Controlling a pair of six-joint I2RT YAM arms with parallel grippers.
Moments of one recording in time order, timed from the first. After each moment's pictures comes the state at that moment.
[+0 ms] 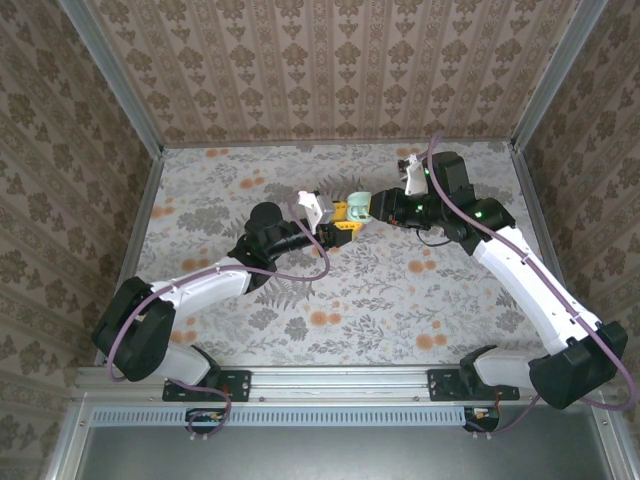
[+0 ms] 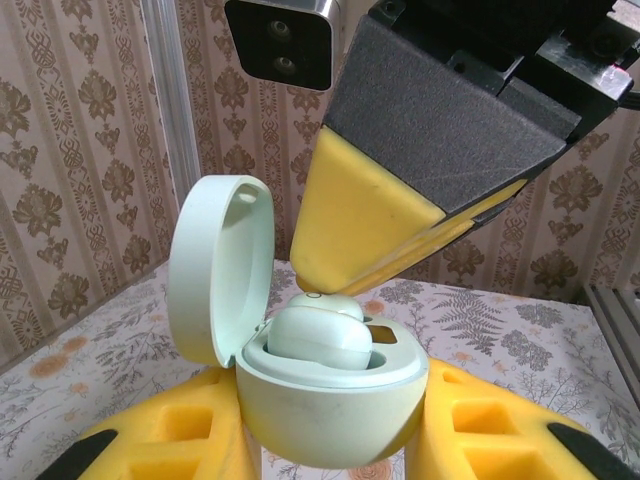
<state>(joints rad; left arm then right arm) -0.75 1.43 0.78 0.71 0.59 -0.01 0.40 1.26 1.28 -0.65 -0.42 0.61</state>
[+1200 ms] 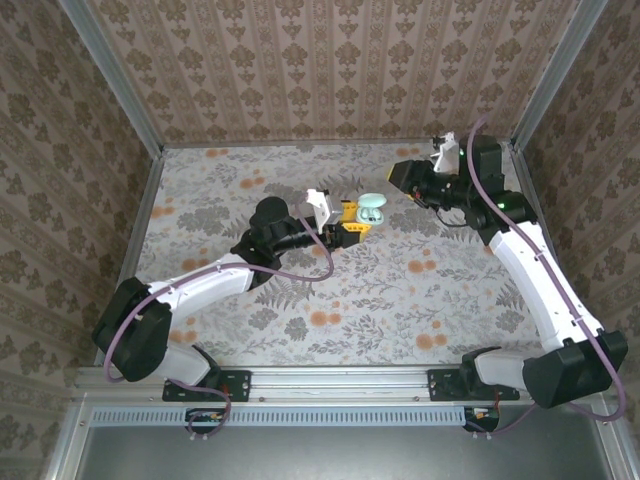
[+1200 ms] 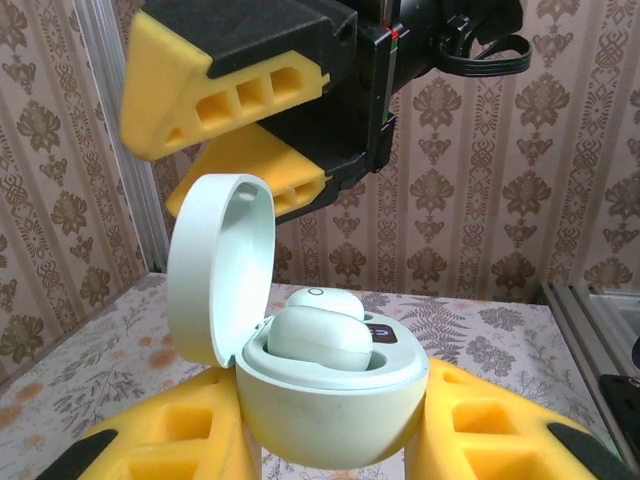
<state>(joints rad) -0.78 1.43 0.86 0.63 0.65 0.02 0.20 1.27 1.31 -0.51 -0.59 0.79</state>
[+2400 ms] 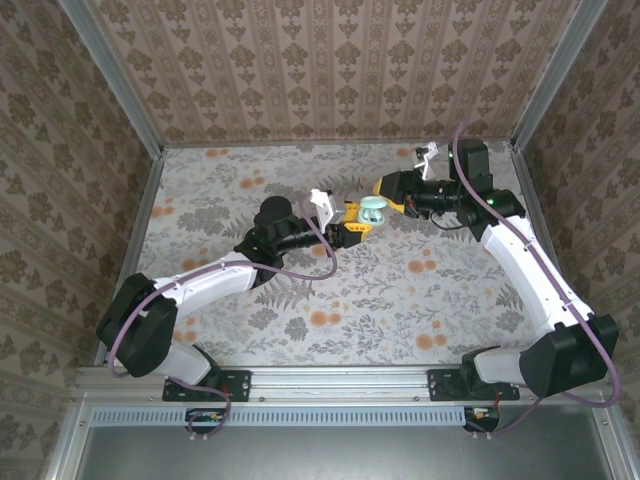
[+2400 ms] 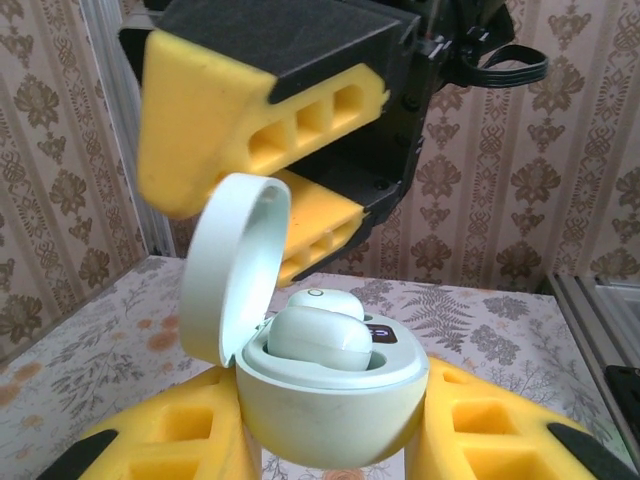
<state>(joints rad) -0.78 1.46 0.86 0.62 0.63 0.02 0.21 1.31 1.27 -0.54 -0.77 0.76</state>
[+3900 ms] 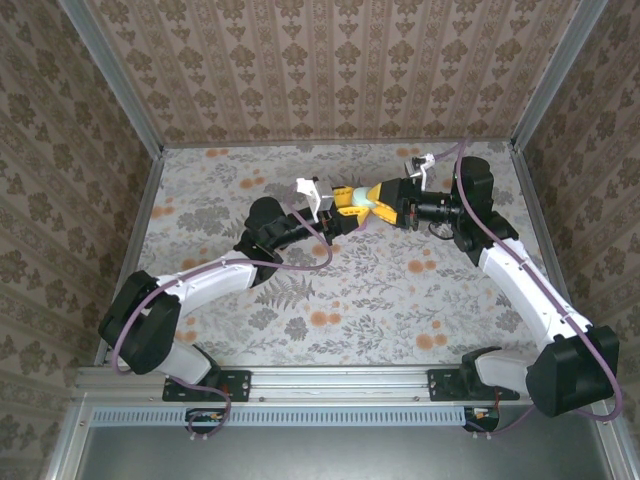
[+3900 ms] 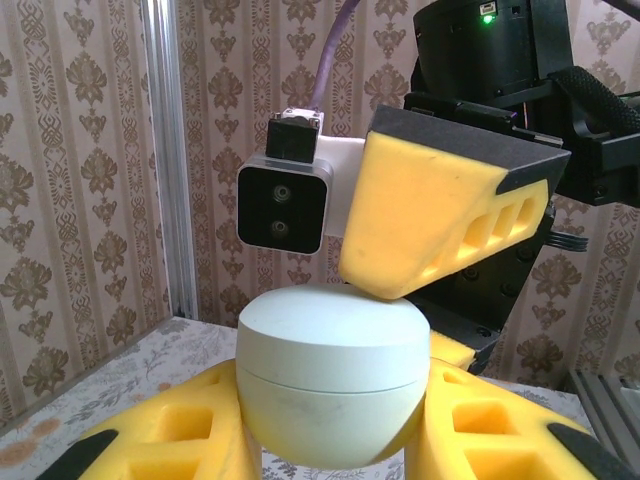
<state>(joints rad) -0.76 1.48 0.86 0.85 0.58 -0.15 0.22 1.22 1.01 -0.03 -1.01 1.12</state>
